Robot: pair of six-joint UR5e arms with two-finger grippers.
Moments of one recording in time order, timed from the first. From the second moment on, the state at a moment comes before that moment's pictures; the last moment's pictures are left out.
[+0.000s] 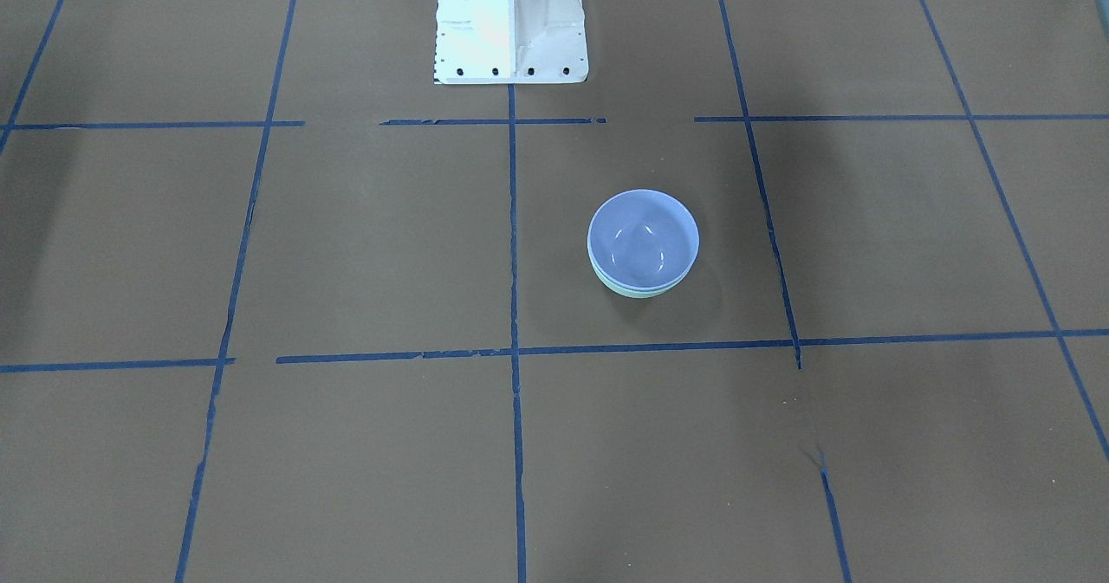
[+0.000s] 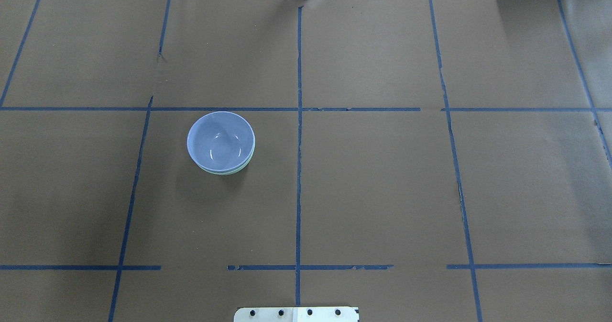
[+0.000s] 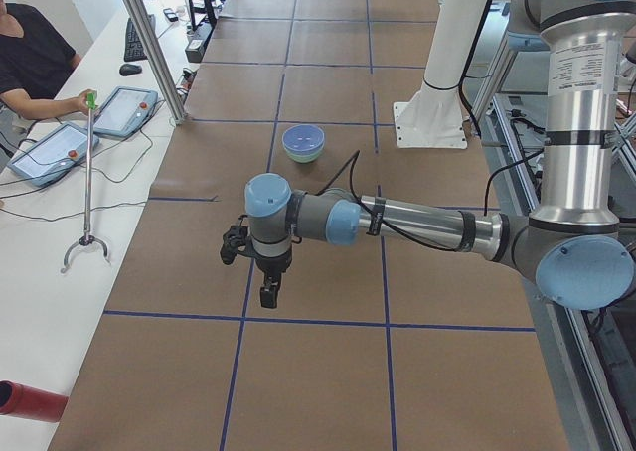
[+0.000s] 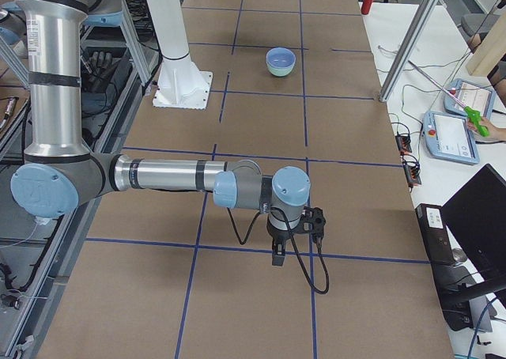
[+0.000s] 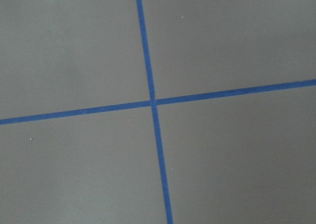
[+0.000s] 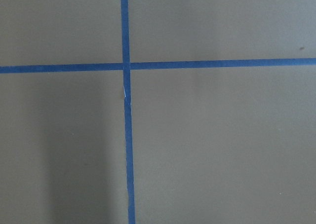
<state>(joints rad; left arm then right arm) -1.49 -1.51 -1.72 -1.61 -2.26 -0.04 1.58 -1.62 1.64 -1.63 2.28 0.02</state>
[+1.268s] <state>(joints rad) -1.55 -1.47 -1.67 -1.64 -2.35 -0.04 1.58 -1.62 1.64 -1.63 2.28 0.02</state>
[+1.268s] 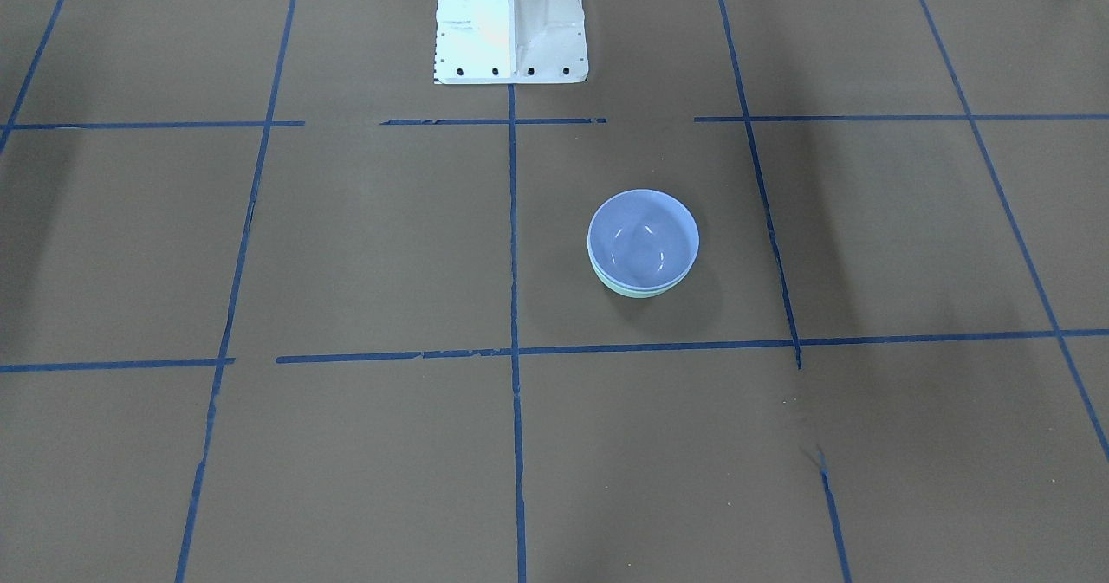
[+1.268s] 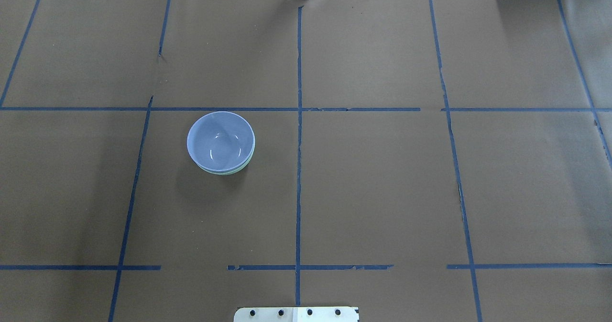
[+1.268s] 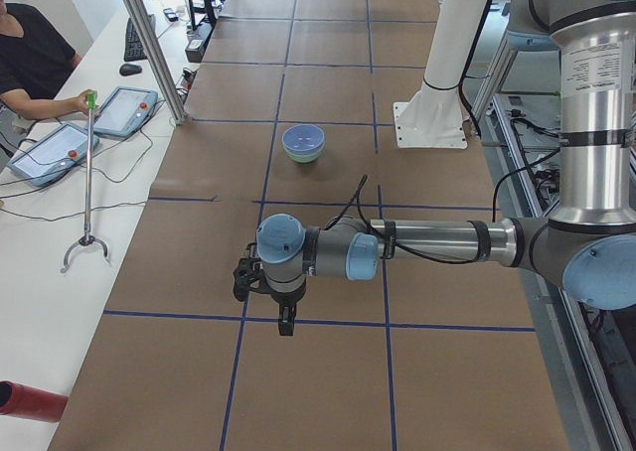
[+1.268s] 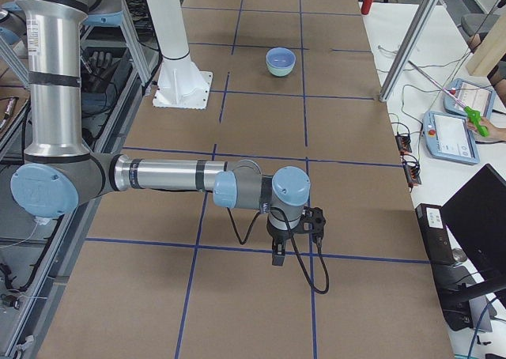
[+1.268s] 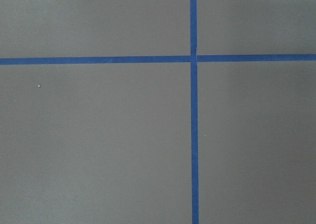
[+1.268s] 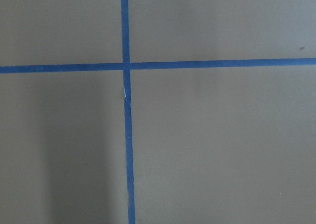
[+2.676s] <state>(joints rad) -1.57 -1.47 -1.67 -1.63 -2.35 -0.04 1.58 -1.62 1.64 -1.63 2.28 0.02</state>
